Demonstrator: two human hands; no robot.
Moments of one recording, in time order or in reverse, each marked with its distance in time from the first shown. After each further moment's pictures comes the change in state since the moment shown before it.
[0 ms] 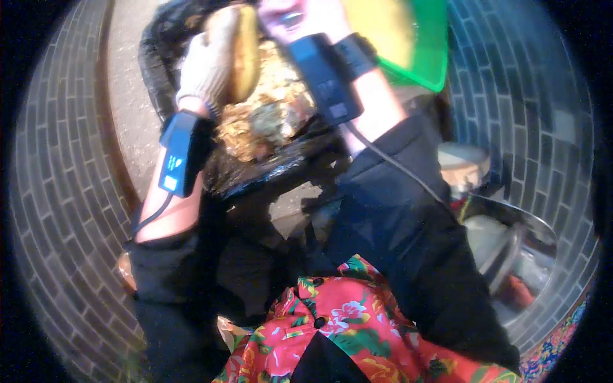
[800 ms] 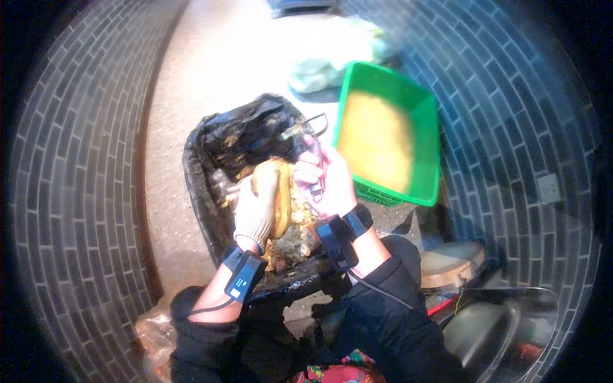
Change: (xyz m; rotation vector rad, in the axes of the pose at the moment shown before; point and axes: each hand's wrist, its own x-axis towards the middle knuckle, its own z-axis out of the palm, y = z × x) left_hand -0.023 0.023 0.007 -0.050 0.135 -0.080; right_hand -0.024 0.006 0.018 0.088 0.096 0.006
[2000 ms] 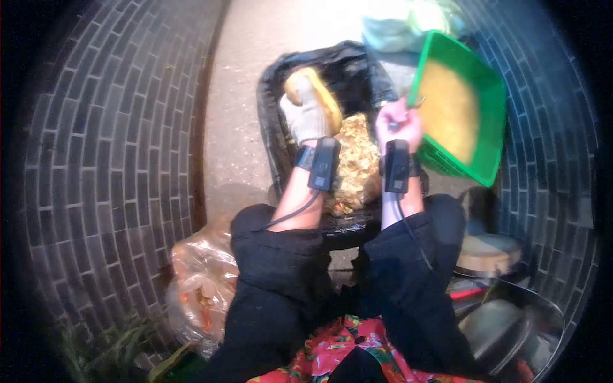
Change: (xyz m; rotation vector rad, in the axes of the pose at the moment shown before) left_hand 0.041 -0.006 -0.010 -0.322 0.505 -0.034; right_hand 0.033 0.010 -0.055 0.423 -0.077 -0.312
